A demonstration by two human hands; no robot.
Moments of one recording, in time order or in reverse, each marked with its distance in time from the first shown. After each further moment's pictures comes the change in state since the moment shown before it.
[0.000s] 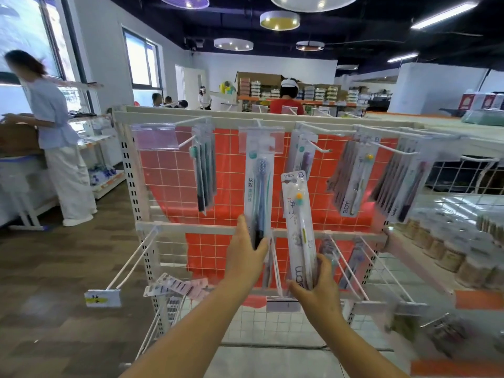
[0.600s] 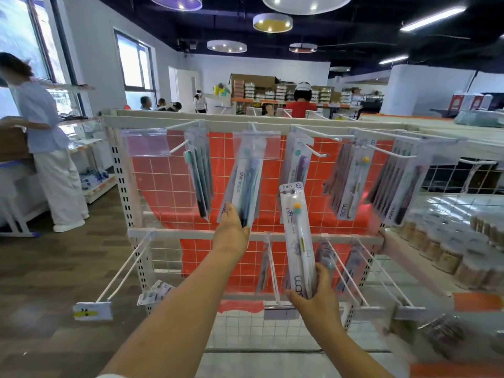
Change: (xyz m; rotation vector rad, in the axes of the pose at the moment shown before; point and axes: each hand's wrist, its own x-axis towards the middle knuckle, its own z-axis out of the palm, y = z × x) left_hand 0.067 -0.009 -0.011 0.337 -0.057 -0.056; right_hand 0.006 0.010 0.002 0.010 0.013 0.088
